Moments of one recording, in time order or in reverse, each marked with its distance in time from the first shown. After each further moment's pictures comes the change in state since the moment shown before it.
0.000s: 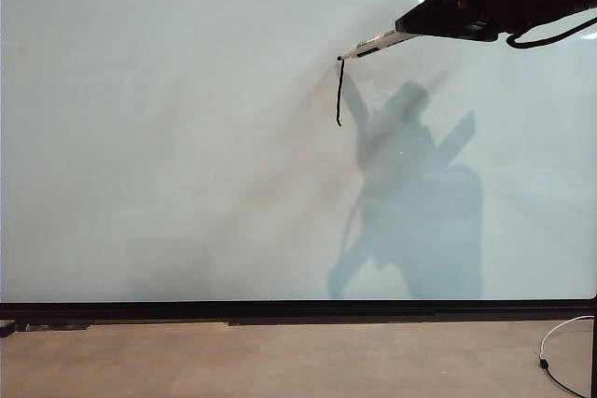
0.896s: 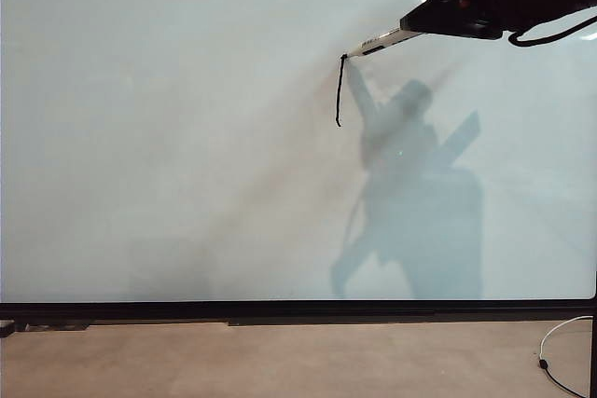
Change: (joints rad) left arm 0.000 0.000 0.000 0.000 0.000 0.000; right arm -0.015 -0.003 0.000 0.011 0.040 0.002
